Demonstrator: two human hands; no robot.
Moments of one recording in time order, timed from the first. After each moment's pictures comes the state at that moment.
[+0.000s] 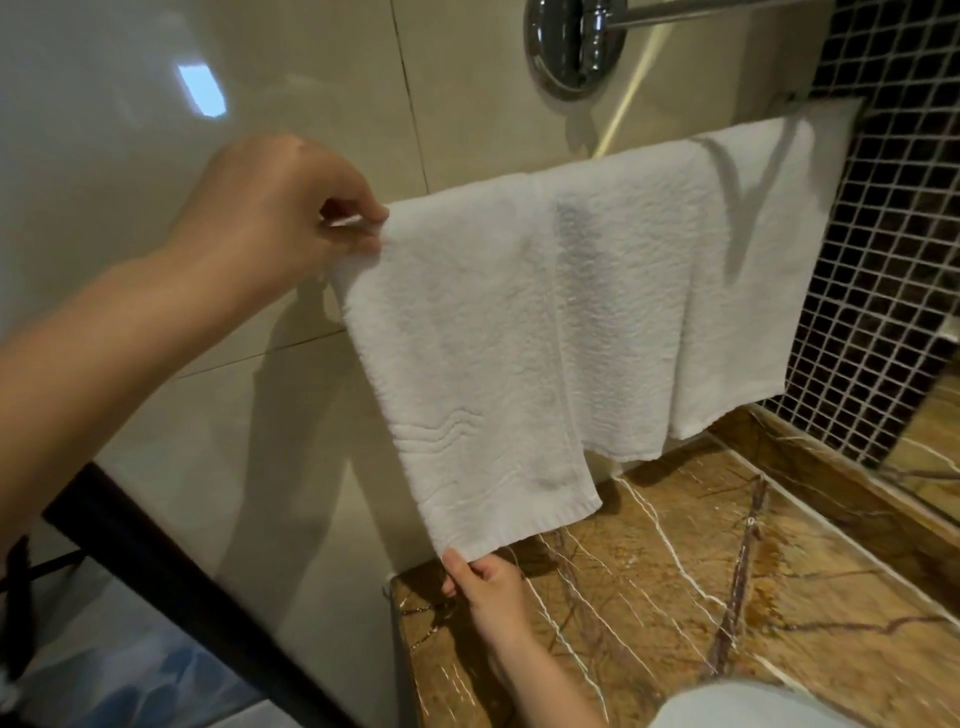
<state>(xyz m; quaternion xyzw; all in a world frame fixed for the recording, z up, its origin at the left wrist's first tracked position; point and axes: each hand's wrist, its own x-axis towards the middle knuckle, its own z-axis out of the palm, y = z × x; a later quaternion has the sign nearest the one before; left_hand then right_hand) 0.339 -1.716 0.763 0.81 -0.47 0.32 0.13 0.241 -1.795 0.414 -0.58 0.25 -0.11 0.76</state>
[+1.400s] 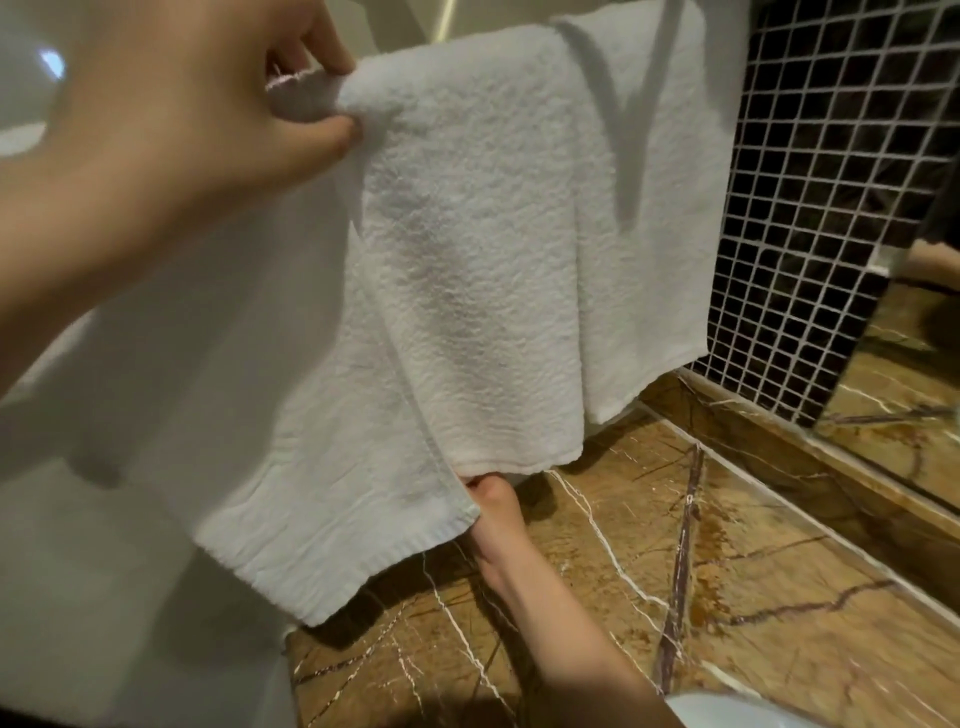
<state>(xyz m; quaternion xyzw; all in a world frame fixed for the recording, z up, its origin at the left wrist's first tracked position) 0.341 -1.854 0.735 0.79 -0.51 0.29 0.20 0.282 -1.938 0.402 -0.45 0.21 -0.15 0.86</state>
